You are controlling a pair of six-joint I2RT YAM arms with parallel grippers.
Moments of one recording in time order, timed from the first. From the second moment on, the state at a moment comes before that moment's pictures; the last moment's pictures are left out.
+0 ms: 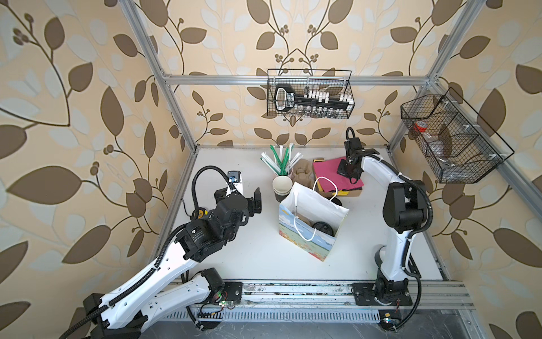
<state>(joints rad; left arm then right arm) -0.80 0.81 0.97 -0.61 -0.66 -0.38 0.11 2.06 1.71 -0.80 0.11 0.53</state>
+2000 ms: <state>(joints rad) -0.80 0.84 0.97 -0.61 -0.63 -0.38 0.13 2.09 1.66 -0.75 0.11 0.51</state>
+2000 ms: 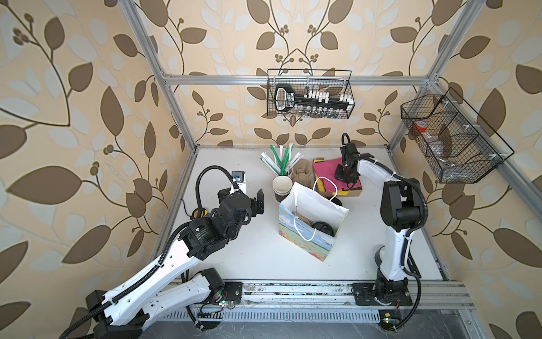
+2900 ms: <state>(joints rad) -0.80 0.84 0.97 -0.61 -0.60 -0.38 0.12 2.07 1.65 -0.75 0.13 0.53</state>
